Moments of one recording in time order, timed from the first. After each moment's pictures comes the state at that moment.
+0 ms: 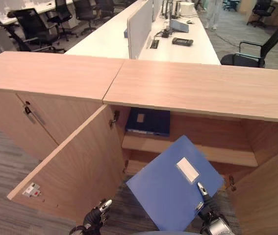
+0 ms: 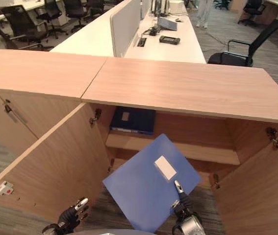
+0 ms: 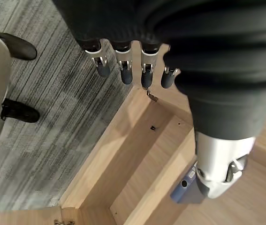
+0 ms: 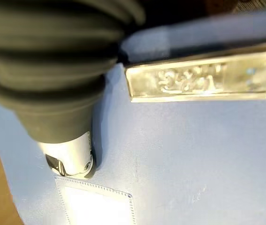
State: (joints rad) left arm 0.33 0.34 -0.23 0.46 -0.80 0.11 -0.10; right arm 0.17 -0.20 0.10 0.61 1.14 0.00 0.06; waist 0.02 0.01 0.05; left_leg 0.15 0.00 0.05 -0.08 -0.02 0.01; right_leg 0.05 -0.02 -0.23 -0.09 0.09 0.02
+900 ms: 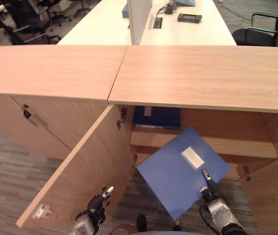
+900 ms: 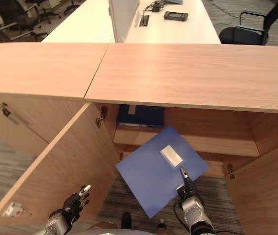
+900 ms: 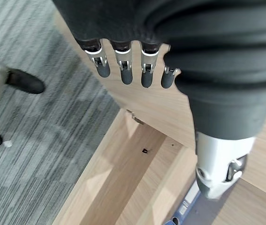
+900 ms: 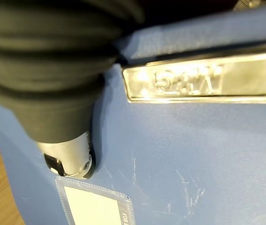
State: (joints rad) left arm 0.20 0.28 -0.16 0.55 -0.76 0.10 -0.03; right arm -0.06 -0.18 -0.04 0.82 1.02 -0.04 -0.06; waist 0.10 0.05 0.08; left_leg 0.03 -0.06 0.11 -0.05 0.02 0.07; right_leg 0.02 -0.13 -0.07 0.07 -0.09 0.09
